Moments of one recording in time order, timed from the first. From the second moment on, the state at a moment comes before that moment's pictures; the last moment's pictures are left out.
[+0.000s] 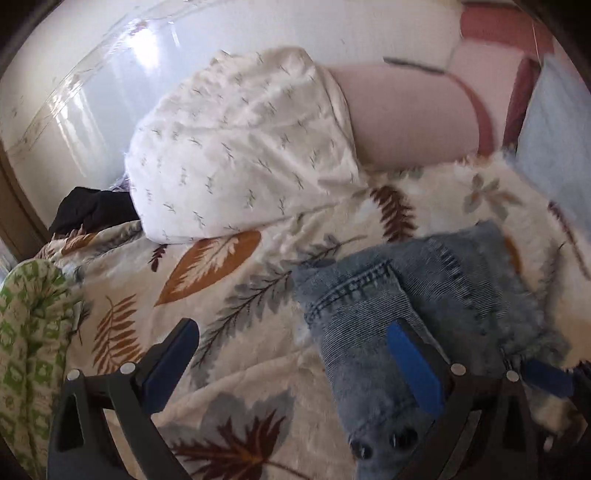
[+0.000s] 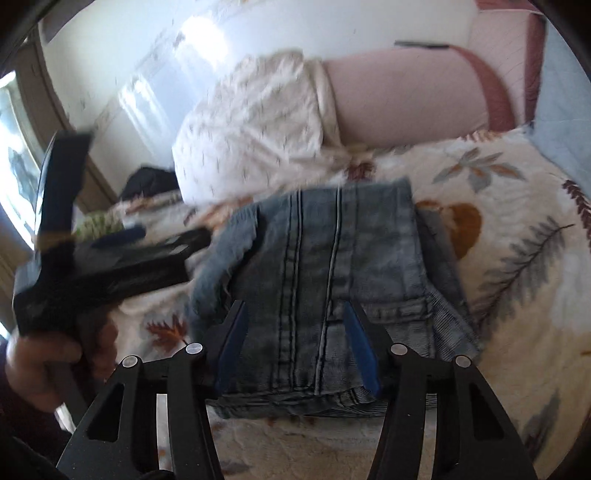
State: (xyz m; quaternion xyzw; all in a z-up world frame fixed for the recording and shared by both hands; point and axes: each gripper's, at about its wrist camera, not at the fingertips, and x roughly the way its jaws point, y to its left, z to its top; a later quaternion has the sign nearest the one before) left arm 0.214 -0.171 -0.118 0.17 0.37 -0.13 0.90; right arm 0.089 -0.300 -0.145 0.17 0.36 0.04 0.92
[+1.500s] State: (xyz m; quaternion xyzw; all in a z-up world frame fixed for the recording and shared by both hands) left arm -0.007 -0.036 0.005 0.07 0.25 -0.10 0.96; right arm -0.108 -0.239 -0.033 0.14 0.14 -0.03 0.98
